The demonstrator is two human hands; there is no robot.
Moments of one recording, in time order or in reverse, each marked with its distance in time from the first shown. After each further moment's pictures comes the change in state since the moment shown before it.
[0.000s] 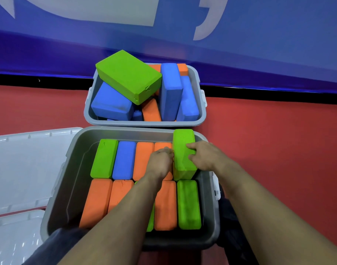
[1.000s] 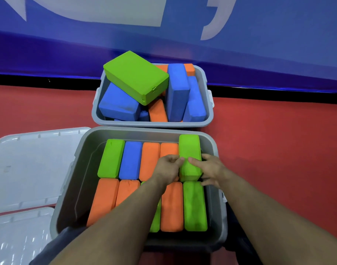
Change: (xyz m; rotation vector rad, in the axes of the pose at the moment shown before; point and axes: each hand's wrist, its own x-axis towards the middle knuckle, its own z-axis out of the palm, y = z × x) left_hand 0.011 -0.023 -0.002 0.196 -0.006 0.020; right_hand 0.021 0.026 0.061 0.962 -0.118 0.365
